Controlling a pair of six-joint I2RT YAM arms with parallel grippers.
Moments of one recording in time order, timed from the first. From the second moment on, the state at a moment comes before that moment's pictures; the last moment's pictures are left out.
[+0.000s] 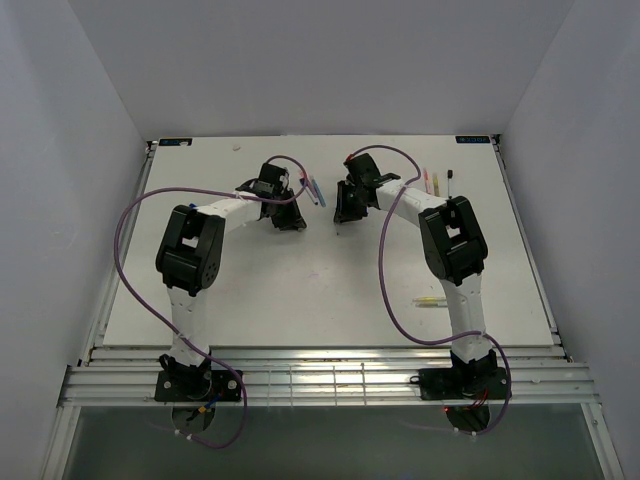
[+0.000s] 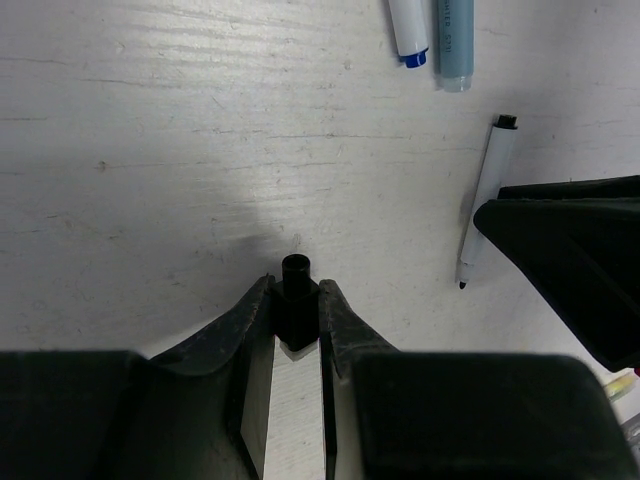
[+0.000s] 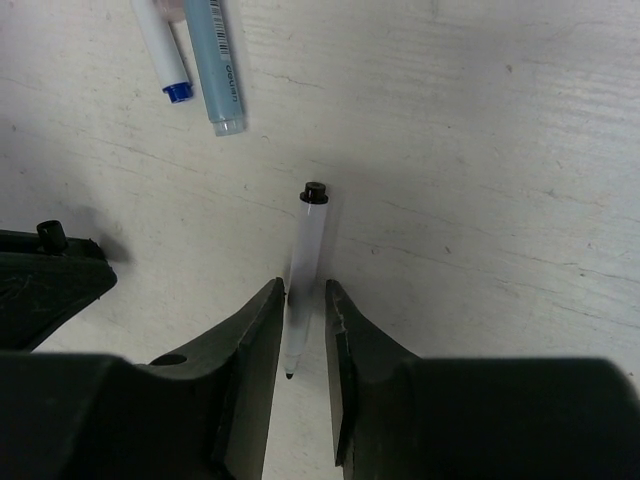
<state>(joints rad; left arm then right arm) -0.37 2.08 1.41 -0.30 0.21 -0.60 0.50 2.21 1.66 -0.40 -0.18 0.43</state>
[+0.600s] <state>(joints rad) -0.36 2.08 1.41 -0.29 0.23 -0.62 0.50 2.21 1.66 -0.40 -0.19 0.41</state>
